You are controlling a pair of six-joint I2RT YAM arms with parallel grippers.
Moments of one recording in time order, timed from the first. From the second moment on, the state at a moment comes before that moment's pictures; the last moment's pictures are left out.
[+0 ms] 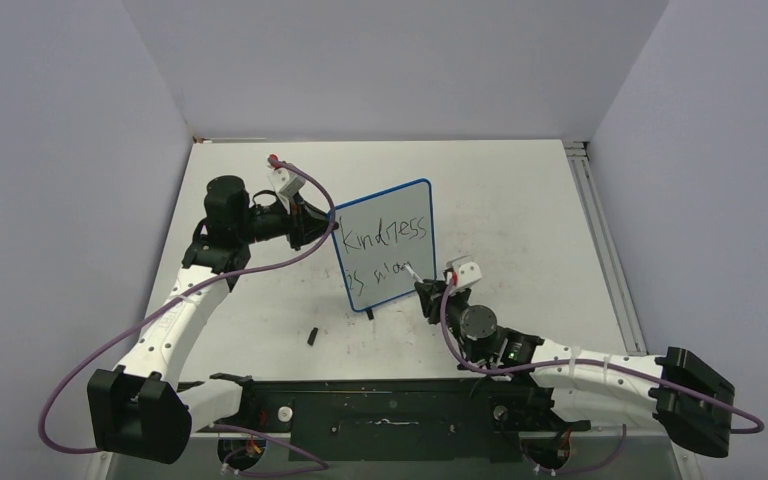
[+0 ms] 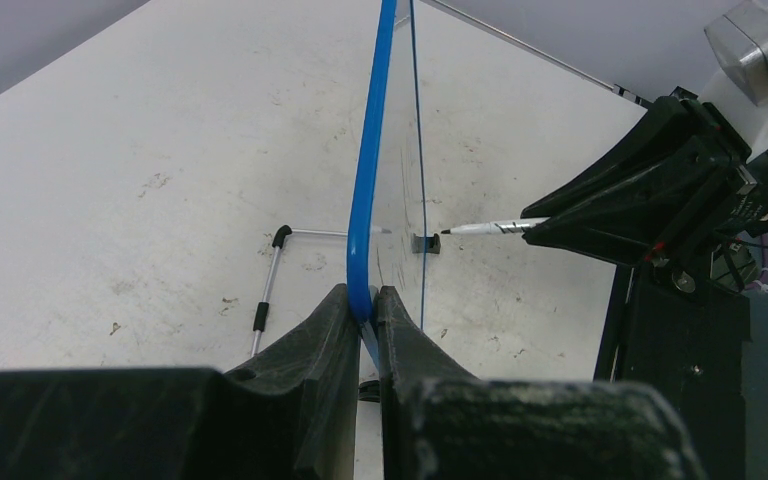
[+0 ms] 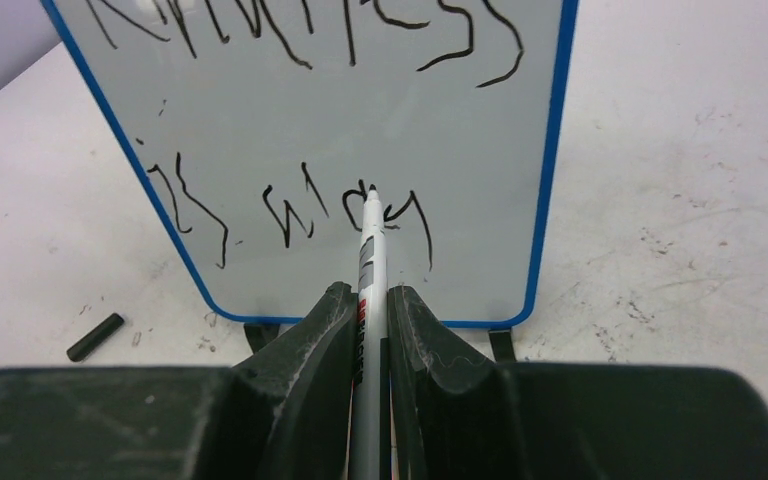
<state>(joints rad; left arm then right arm) -0.20 1.16 0.94 -0.06 0.92 0.01 1.10 0.98 0.31 0.49 0.58 0.26</state>
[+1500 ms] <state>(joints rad) -0.20 1.16 0.94 -0.06 0.92 0.01 1.02 1.06 0.28 0.50 0.60 0.25</state>
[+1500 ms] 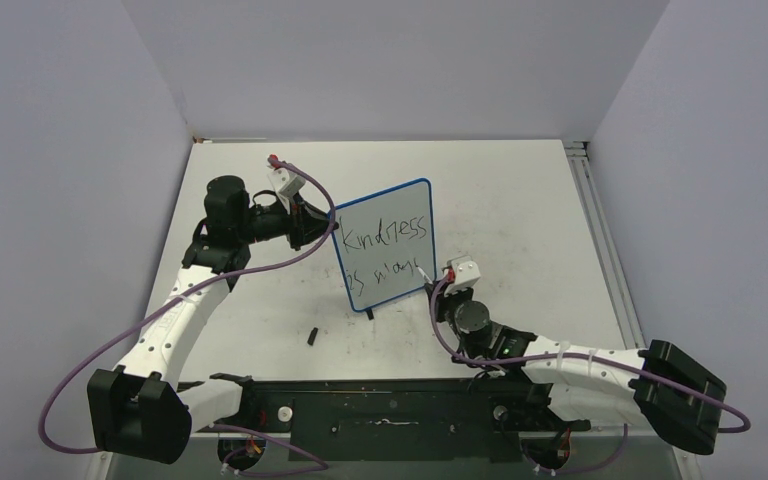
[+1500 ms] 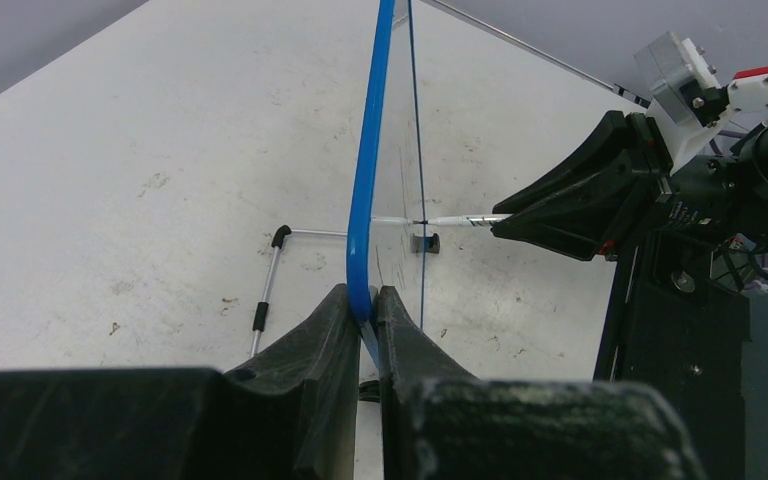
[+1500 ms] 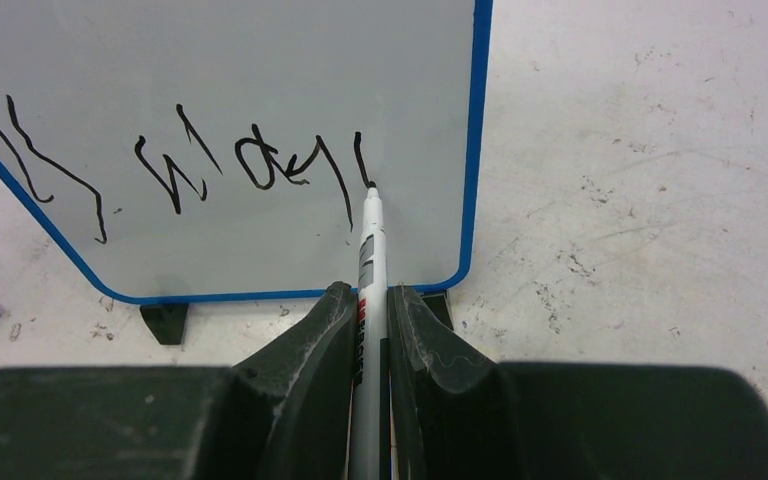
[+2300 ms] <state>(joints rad) -0.20 1.16 0.94 -0.06 0.92 0.01 1.01 0.99 0.29 0.53 0.60 0.18</state>
